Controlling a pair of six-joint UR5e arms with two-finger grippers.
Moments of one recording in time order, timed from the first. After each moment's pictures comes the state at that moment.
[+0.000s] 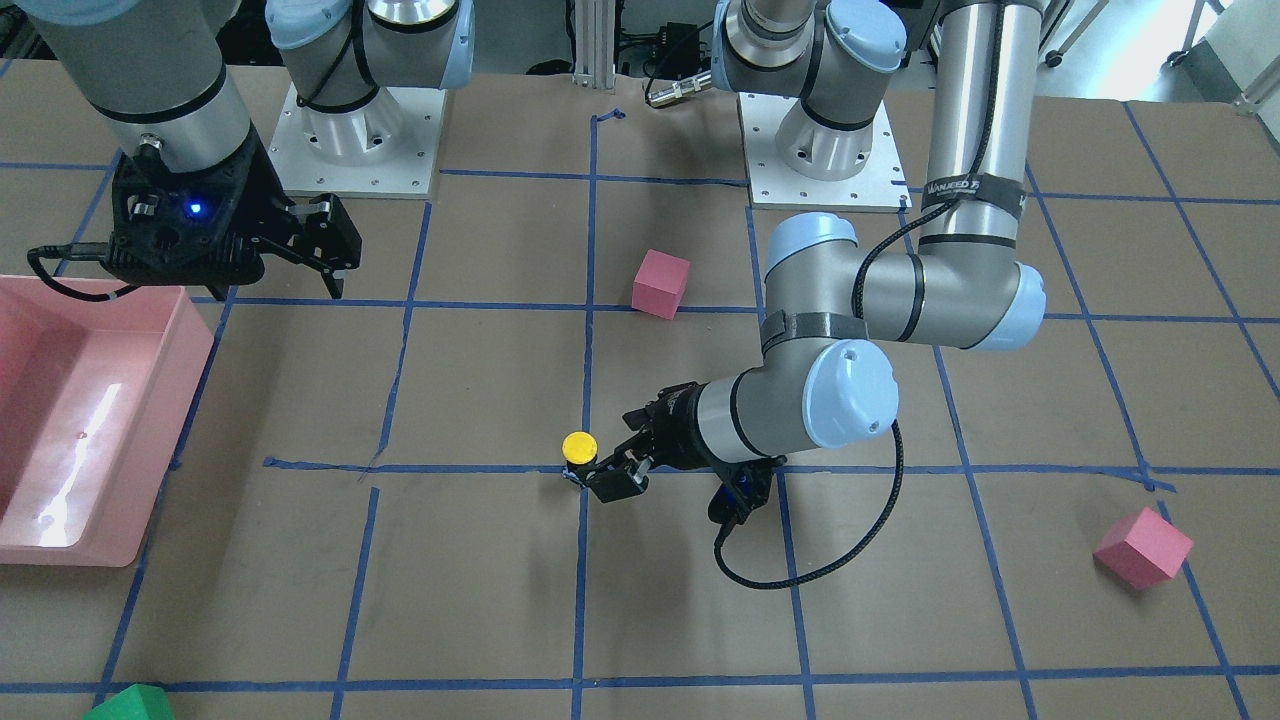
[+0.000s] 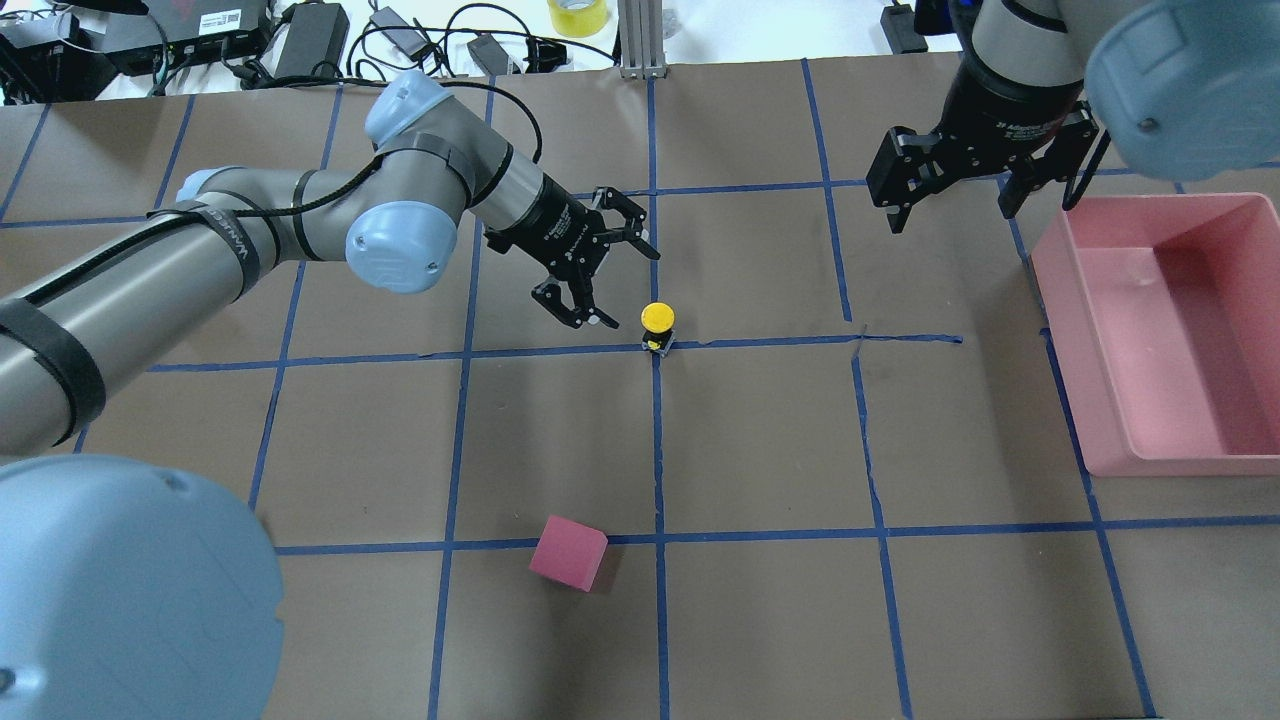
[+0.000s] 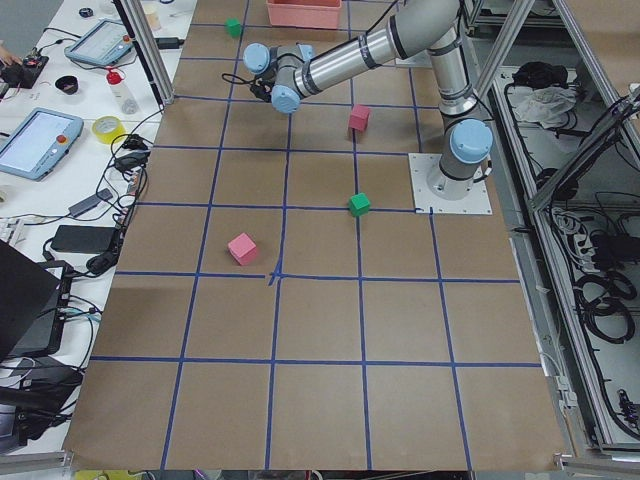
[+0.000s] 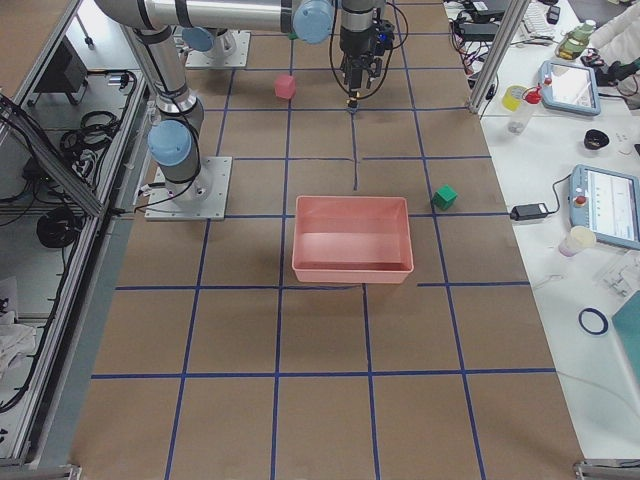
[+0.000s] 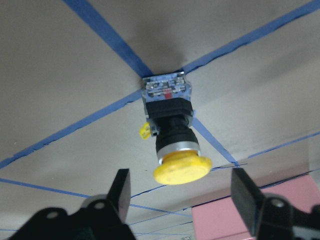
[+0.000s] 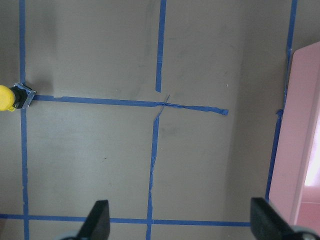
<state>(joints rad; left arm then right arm) -1.66 -2.05 -1.63 -1.15 0.94 -0.92 1.57 -1.52 1.57 -1.63 -1.62 -0.08</state>
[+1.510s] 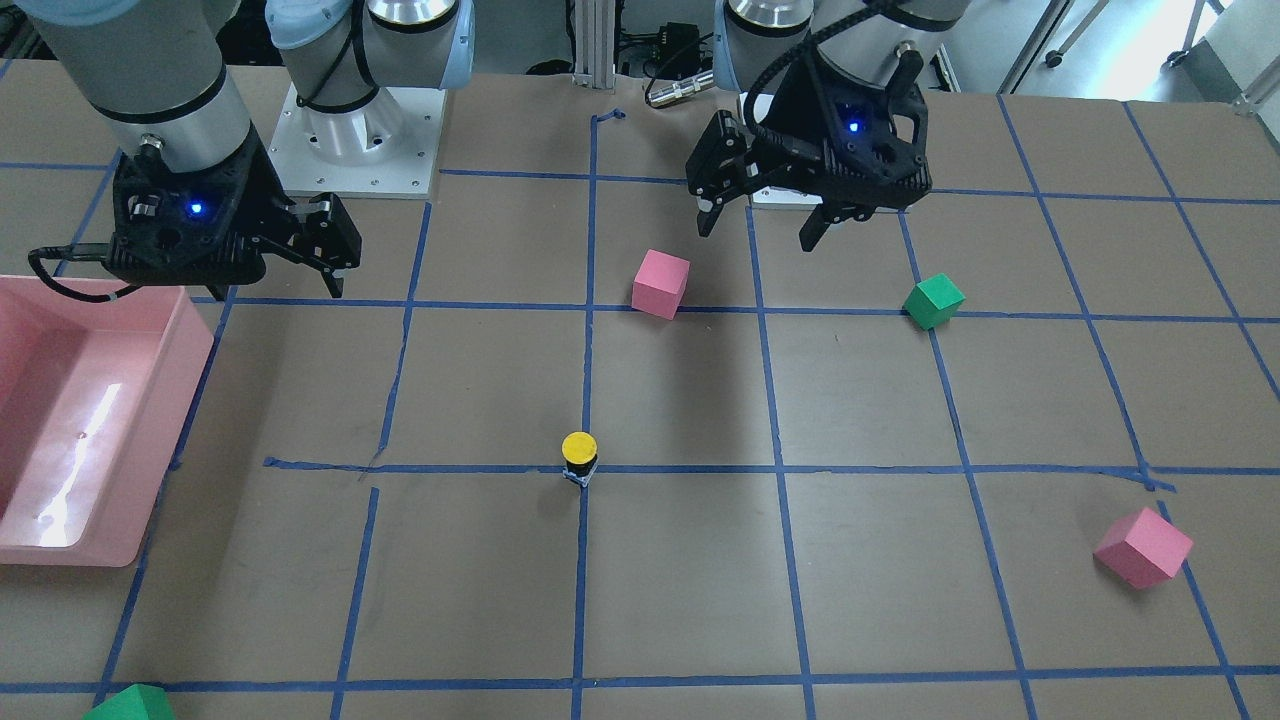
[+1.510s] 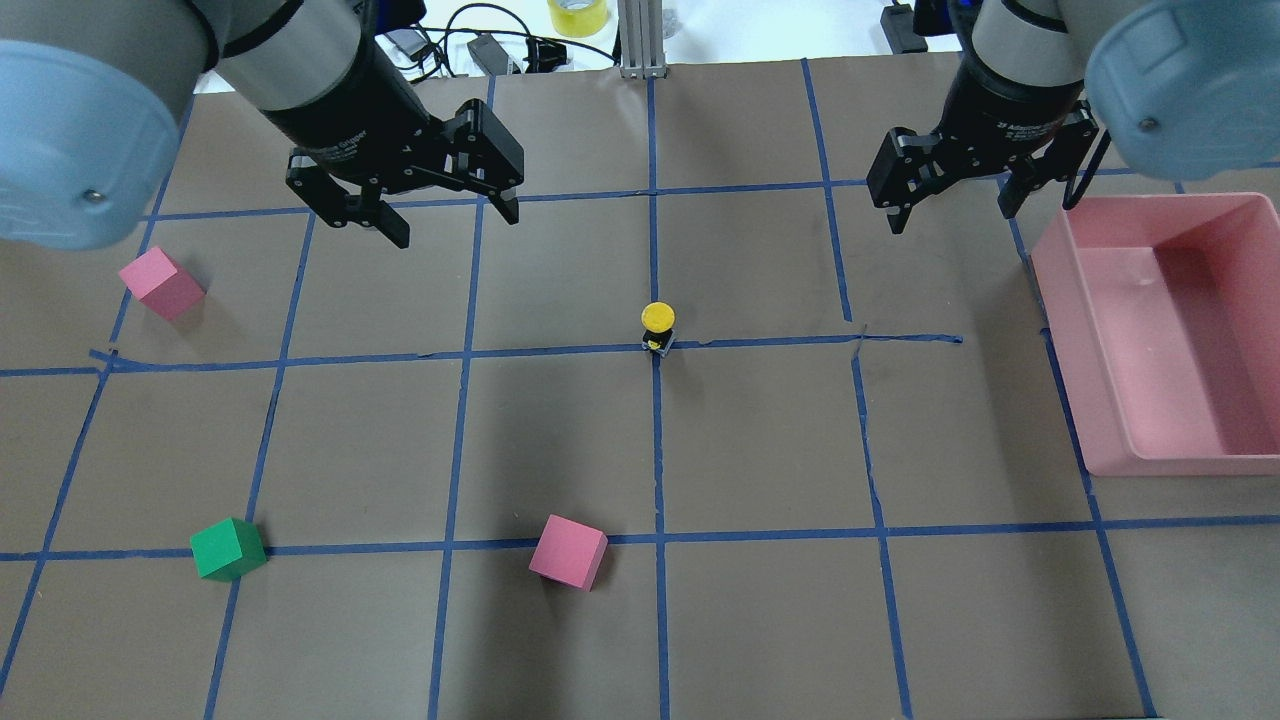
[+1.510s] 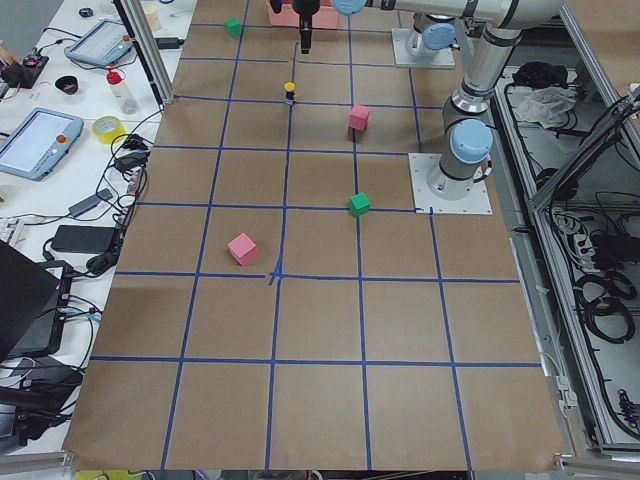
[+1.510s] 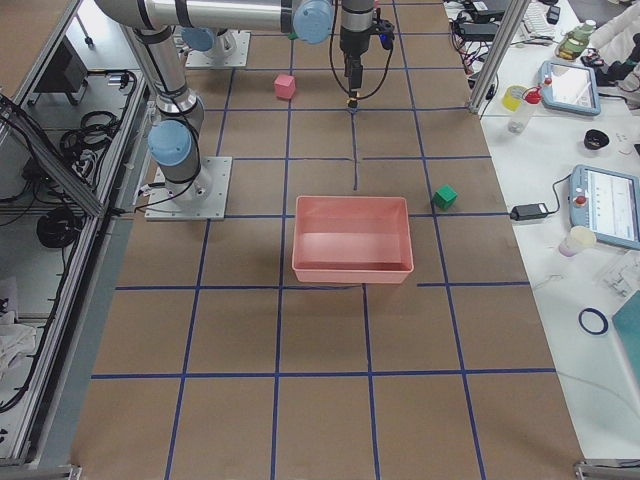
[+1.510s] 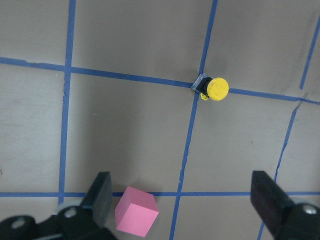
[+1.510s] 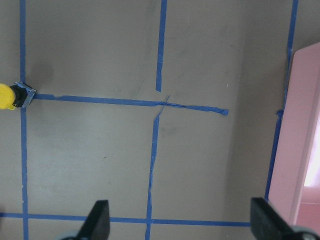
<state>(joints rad) -1.67 -1.56 -1.51 -1.57 1.38 -0.10 1.57 -1.52 1.57 -1.62 -1.62 -0.09</state>
